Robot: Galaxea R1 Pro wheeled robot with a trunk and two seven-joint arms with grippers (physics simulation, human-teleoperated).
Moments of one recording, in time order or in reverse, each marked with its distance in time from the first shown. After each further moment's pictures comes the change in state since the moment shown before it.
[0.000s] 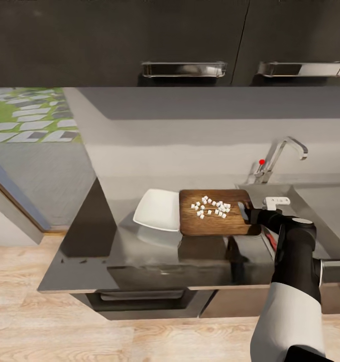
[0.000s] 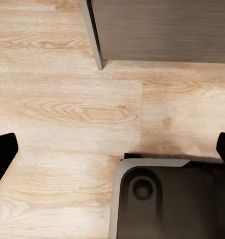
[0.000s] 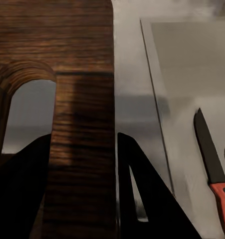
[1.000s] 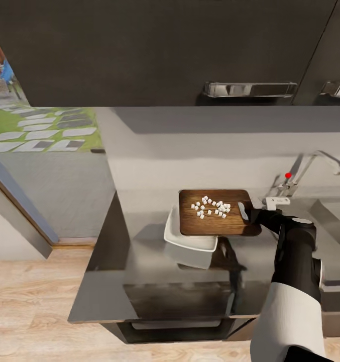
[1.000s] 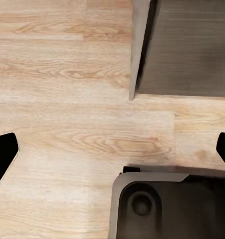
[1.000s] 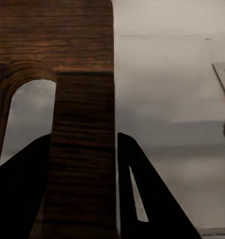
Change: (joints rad) left arm 0.000 0.000 0.000 -0.001 0.000 0.000 0.000; right arm 0.000 0.000 0.000 0.000 0.001 0.000 0.000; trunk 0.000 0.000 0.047
